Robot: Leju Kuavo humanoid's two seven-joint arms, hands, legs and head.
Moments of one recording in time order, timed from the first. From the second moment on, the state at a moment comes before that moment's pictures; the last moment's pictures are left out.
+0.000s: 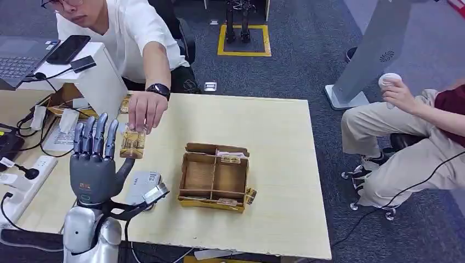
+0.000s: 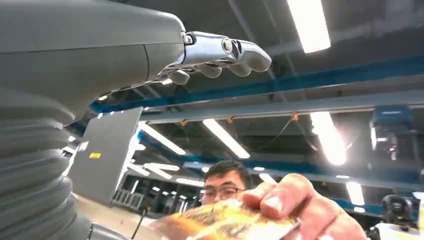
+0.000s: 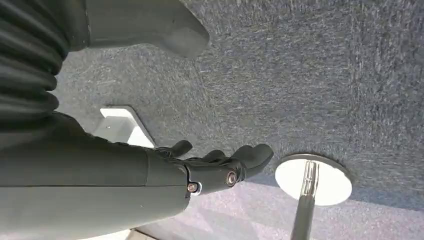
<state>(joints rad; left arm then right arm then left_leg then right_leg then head) -0.11 -0.29 0.15 -1.64 -1.52 0.70 -0.52 -0.10 -0.21 1.31 0.01 -1.39 -0.69 -0.32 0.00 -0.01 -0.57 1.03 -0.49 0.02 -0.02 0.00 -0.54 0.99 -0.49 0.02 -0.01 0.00</state>
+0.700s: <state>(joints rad) -0.17 -0.29 0.10 -1.55 -1.46 0.70 -0.44 -0.10 -0.20 1.31 0.01 -1.40 -0.69 -0.33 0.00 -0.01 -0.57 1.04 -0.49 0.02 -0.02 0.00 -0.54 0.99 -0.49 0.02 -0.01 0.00</state>
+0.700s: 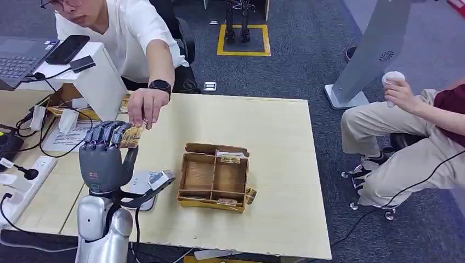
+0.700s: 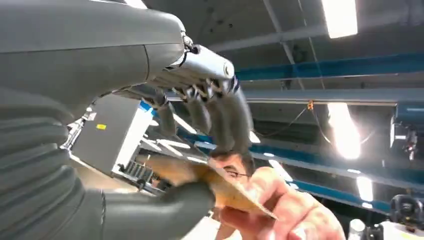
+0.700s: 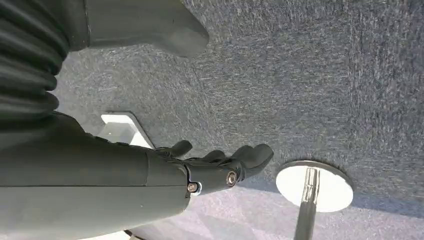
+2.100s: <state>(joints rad) -0.13 -0.29 0.31 -1.55 -1.45 0.70 -0.52 -0.07 -0.19 1.27 0.01 -1.44 -0.69 -0.35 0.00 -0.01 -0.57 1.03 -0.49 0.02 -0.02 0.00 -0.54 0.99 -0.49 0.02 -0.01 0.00</state>
